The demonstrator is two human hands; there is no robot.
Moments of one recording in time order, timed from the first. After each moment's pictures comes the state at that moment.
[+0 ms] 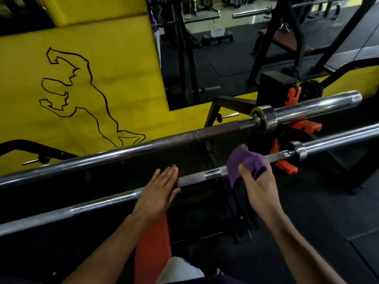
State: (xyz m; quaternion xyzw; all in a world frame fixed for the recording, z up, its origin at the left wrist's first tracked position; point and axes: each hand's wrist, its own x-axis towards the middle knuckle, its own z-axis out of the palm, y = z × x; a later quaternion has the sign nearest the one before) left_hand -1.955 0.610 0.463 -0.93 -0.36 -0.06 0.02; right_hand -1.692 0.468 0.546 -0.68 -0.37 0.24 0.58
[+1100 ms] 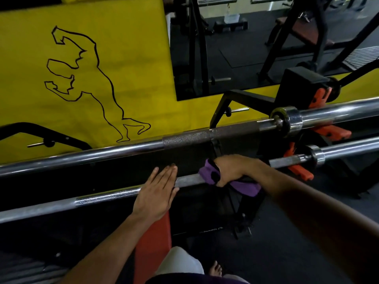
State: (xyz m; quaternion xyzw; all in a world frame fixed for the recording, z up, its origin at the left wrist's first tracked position) left_hand -1.971 0.612 0.445 -0.91 -0.40 -0.06 0.08; right_hand -1.674 0.620 0.512 -0.60 -0.72 0.31 -0.14
